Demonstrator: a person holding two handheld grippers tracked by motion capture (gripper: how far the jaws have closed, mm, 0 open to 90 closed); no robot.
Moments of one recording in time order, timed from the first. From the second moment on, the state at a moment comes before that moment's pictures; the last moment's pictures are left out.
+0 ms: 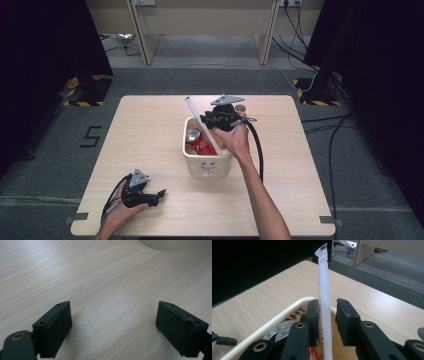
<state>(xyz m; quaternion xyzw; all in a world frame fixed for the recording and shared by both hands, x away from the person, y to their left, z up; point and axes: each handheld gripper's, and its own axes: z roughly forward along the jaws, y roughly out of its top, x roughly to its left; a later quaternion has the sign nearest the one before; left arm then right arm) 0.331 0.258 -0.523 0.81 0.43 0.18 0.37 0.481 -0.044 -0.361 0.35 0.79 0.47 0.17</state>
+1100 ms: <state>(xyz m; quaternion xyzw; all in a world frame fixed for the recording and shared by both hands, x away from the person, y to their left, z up) 0.331 0.258 -0.524 0.81 0.43 0.18 0.37 0.463 -0.070 -0.348 0.35 0.79 0.47 0.19</state>
